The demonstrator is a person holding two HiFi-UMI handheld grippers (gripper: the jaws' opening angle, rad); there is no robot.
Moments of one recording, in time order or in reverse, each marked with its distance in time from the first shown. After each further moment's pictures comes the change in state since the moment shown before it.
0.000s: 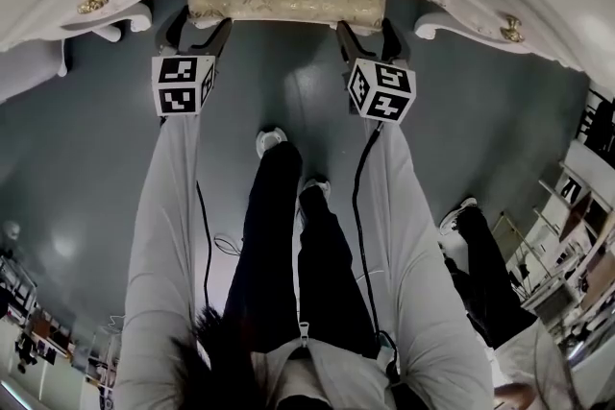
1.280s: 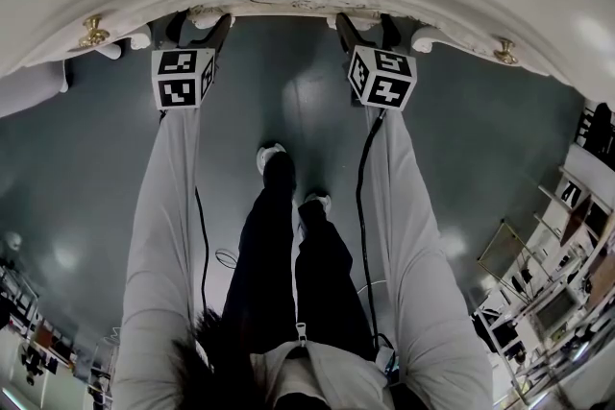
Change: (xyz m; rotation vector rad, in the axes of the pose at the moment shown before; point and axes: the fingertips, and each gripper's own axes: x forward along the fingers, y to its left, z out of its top) left arm 0.034 0.022 0.030 -0.014 -0.010 0.011; right arm 0.041 -0.012 0.037 -0.024 0.009 -0.009
